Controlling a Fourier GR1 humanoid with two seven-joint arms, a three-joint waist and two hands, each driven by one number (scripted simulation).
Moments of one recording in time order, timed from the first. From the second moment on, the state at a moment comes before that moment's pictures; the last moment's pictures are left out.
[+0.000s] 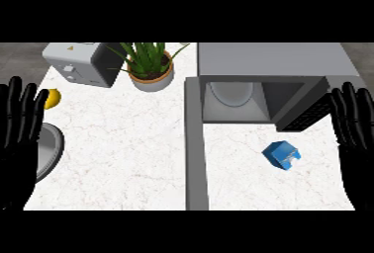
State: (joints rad) left arm 0.00 0.12 0.02 -2.10 0.01 0.02 -0.01; right arm 0.02 -0.10 0.02 -2.10 0.02 0.00 0.02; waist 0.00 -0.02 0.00
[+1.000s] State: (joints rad) left arm 0.09 0.11 0.07 -2.12 0.16 -0.07 0.08; right arm 0.07 0.00 0.31 -2.05 0.40 -0.60 -0.10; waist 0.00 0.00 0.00
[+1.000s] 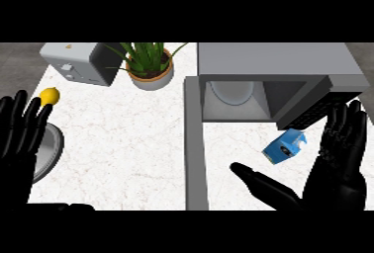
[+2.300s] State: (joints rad) left arm 0.33 0.04 0.02 -2.35 0.14 -0.14 0.09; right arm 0.18 0.00 0.07 -1.49 -0.04 -0.58 -0.71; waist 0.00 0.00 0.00
